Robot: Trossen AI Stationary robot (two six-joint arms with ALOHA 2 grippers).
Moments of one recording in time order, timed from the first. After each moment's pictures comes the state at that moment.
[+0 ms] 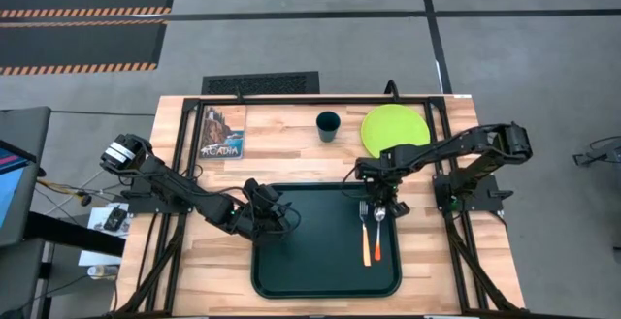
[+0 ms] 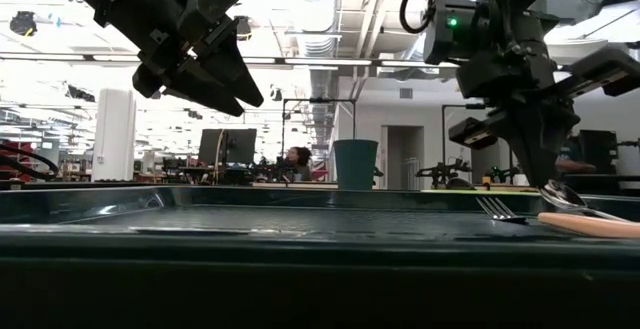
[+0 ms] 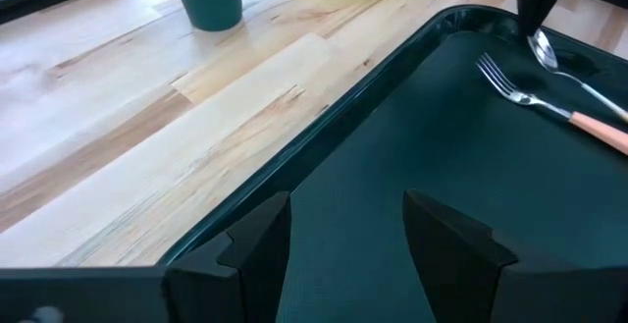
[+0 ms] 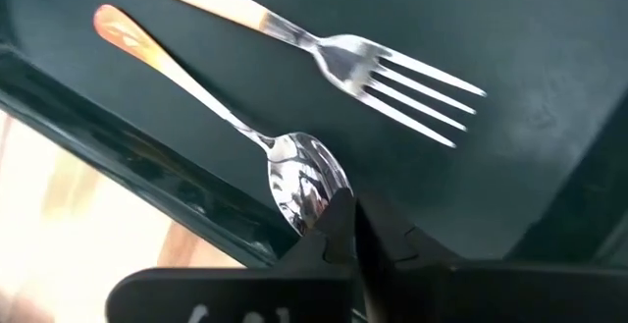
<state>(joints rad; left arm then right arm) -0.46 1.57 0.86 -0.26 -0.83 -0.95 -0.05 1.51 0.83 -0.75 -0.34 -0.45</state>
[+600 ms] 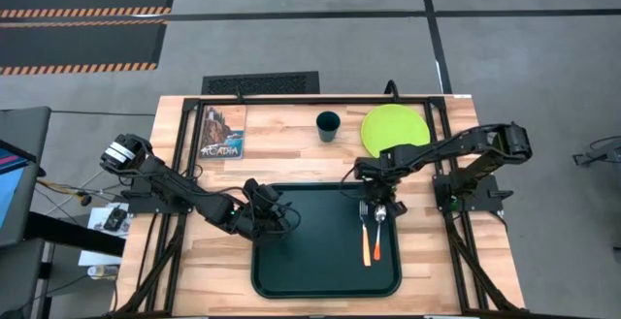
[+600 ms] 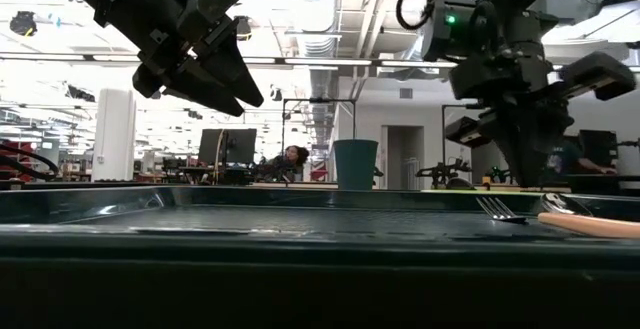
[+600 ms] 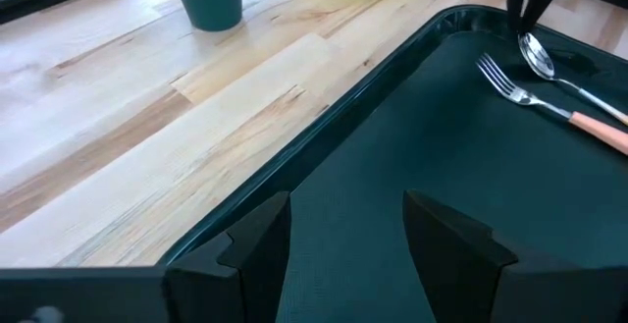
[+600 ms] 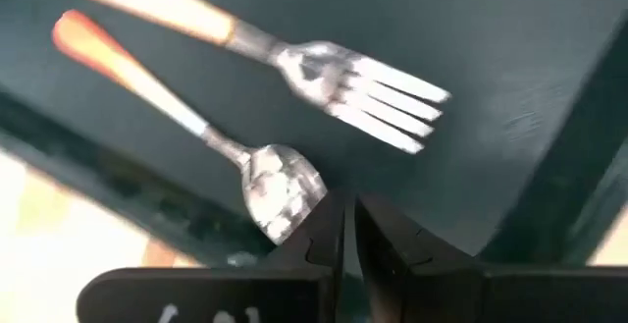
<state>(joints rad) -0.46 1.57 0.86 -0.26 -0.83 -0.95 -0.04 1.51 0.83 -0.71 -0.30 -0.41</state>
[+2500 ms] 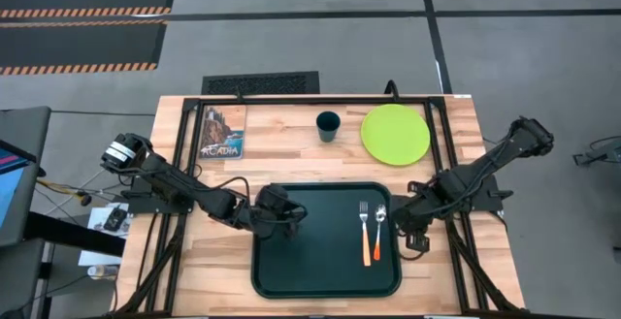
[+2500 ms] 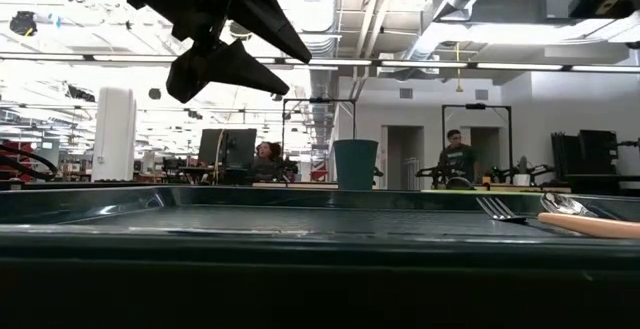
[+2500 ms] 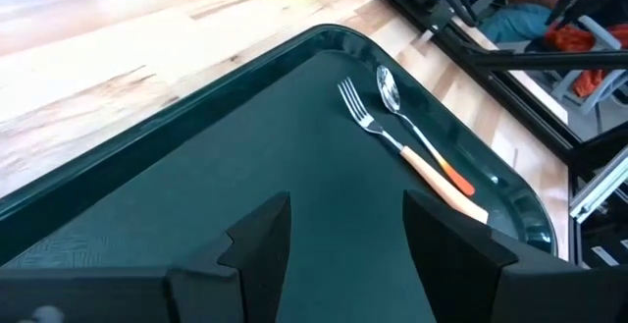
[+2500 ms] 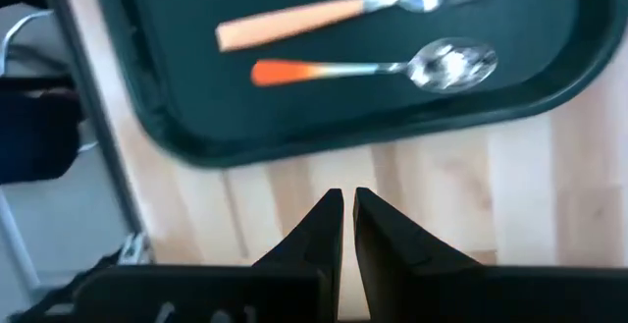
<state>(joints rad) -0.41 1.57 0.86 0.07 -0.58 -0.98 0.53 1.27 1.12 -1.17 -0.05 0.76</state>
